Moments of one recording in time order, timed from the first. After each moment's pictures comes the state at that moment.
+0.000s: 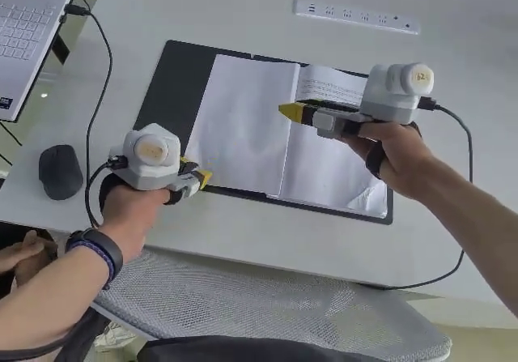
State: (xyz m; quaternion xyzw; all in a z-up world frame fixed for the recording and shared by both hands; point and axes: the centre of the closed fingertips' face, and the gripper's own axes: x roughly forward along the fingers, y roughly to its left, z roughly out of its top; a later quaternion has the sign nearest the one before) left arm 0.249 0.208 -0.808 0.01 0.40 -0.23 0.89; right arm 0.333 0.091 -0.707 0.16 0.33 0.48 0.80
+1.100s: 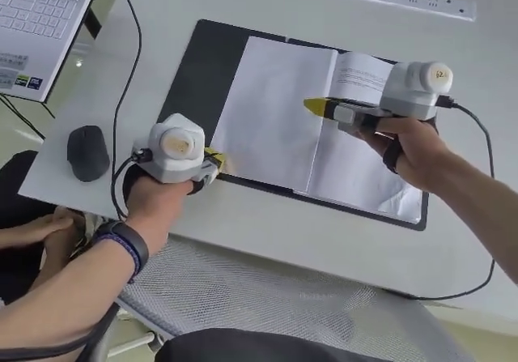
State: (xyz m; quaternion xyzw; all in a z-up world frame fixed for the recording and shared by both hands) left arm 0.258 0.216 -0.811 0.01 0.40 -0.20 0.89; right arm 0.367 0.101 -0.767 0.19 0.37 0.47 0.78
